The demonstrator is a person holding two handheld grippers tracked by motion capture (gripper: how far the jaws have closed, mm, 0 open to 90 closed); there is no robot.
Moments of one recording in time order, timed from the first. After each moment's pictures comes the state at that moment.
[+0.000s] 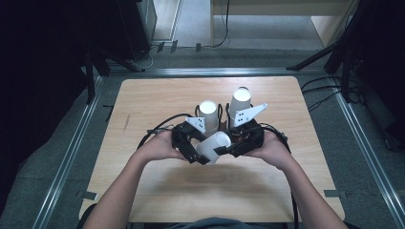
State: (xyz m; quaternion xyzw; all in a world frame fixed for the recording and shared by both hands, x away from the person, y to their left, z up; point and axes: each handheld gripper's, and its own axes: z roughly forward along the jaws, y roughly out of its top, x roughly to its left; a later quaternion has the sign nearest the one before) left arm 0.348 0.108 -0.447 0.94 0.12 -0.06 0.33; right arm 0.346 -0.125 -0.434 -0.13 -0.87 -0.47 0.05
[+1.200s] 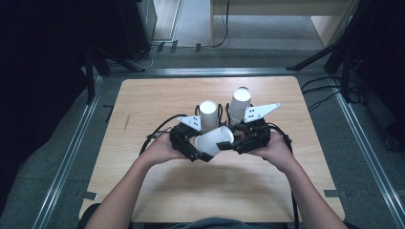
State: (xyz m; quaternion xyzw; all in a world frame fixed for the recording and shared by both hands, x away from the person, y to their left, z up) left arm 0.346 0.115 -0.455 0.90 0.14 -0.07 0.40; right arm 0.344 -0.139 -0.428 -0.14 -0.83 -0.53 0.06
